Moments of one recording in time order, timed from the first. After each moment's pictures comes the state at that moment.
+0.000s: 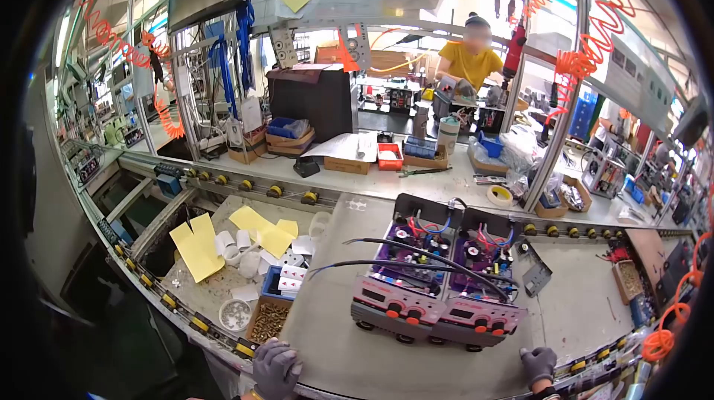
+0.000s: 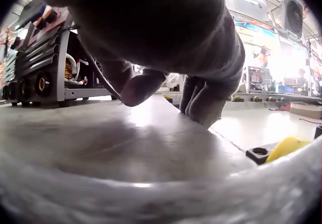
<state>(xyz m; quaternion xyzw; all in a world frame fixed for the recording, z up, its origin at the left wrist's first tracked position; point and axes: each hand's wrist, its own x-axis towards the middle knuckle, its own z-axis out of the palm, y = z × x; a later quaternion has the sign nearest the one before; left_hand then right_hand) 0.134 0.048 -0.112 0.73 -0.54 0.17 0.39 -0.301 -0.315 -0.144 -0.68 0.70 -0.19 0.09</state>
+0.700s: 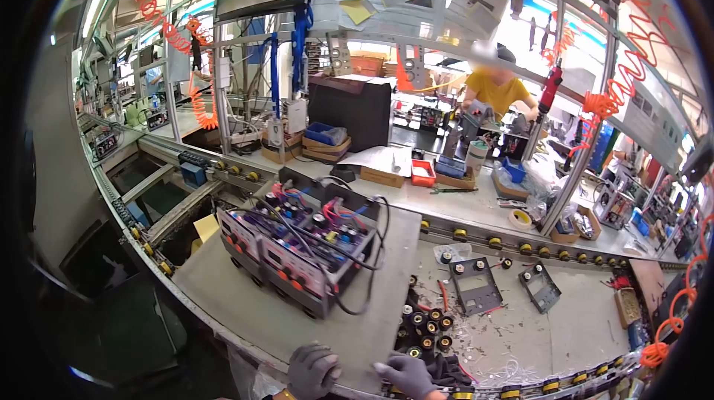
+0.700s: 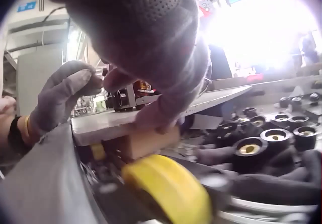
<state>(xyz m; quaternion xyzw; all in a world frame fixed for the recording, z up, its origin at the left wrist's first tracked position) 0.142 0.058 -0.128 0.66 -0.54 0.23 0.46 -0.008 -0.112 -0.073 -0.82 0.27 -0.07 0.49</state>
